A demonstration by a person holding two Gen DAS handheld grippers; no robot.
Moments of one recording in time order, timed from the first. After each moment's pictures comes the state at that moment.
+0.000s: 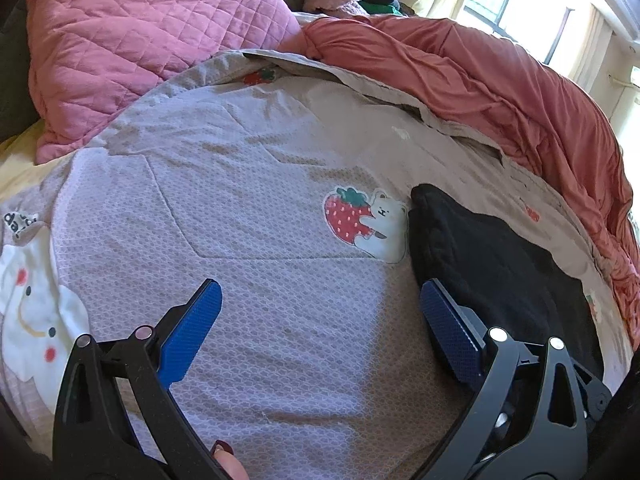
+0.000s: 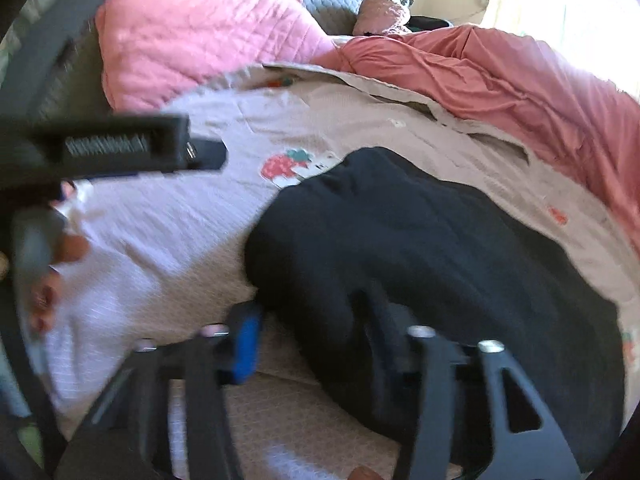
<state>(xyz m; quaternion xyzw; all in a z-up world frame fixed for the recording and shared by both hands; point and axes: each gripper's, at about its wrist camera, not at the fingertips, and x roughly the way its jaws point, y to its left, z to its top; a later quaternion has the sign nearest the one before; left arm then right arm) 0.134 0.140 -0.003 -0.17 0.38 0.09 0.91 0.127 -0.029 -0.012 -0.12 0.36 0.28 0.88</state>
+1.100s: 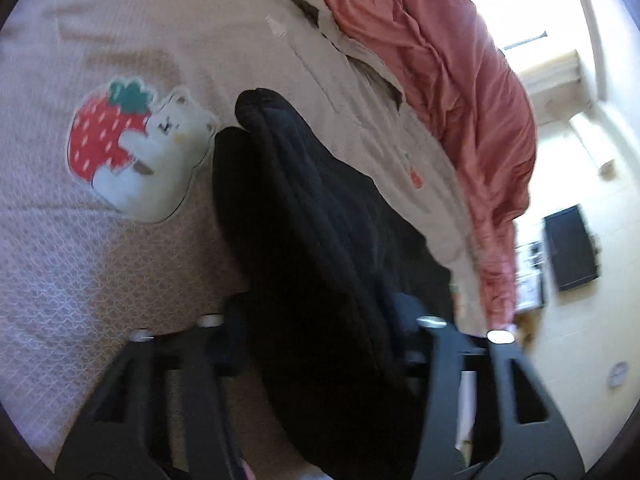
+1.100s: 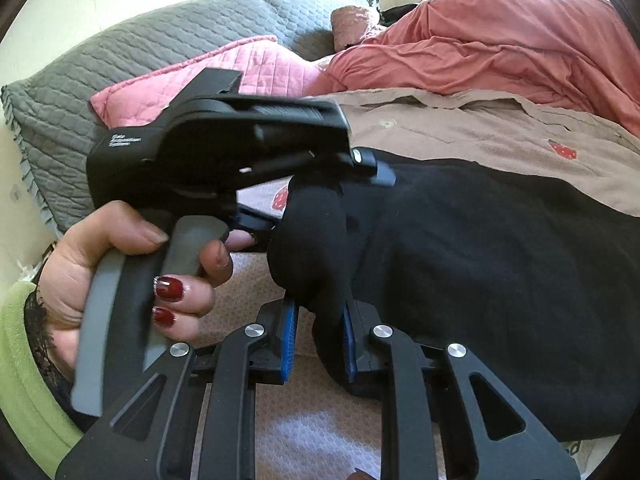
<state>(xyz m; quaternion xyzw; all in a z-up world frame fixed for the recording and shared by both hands) 0.225 0.067 -0.030 -0.35 0.47 -0.13 0.80 0.116 -0.090 0.007 0.03 0.36 0.32 0.87</state>
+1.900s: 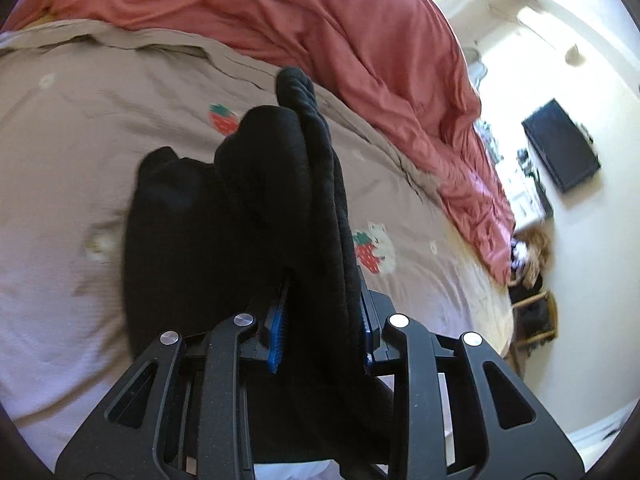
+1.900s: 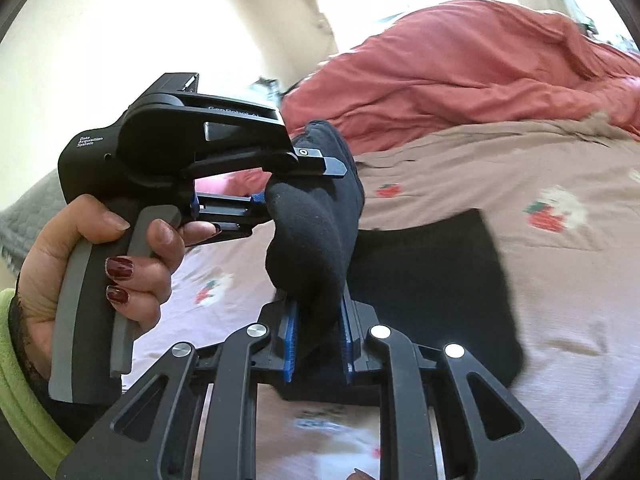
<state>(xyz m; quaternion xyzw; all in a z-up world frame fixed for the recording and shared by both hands) 0.231 -0.178 0.064 -0.21 0.48 -0.24 0.82 0.080 -0.323 0.049 0.18 0.28 0.19 0.92</state>
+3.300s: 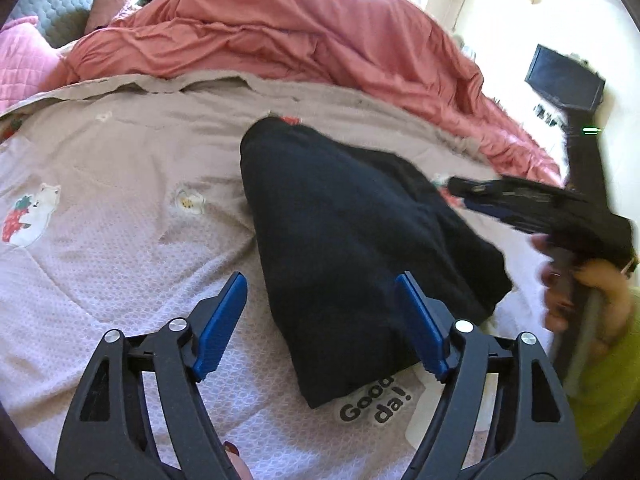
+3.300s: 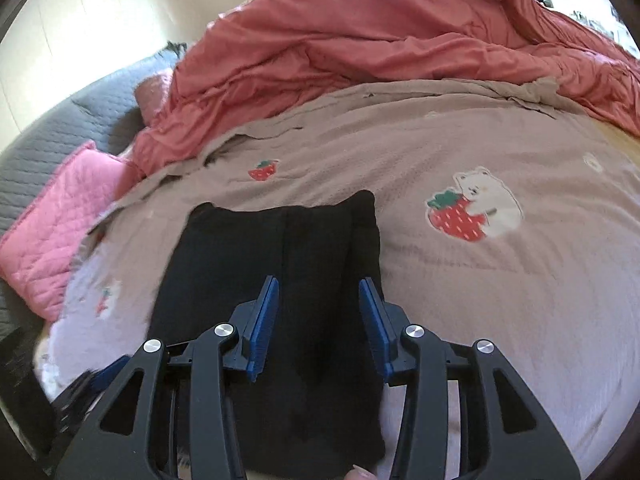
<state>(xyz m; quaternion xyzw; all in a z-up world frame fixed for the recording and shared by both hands) 0.137 -0.130 -0.016 -0.08 0.36 -0.20 0.91 0.201 -0.373 0.014 0.14 0.40 0.07 0.90</state>
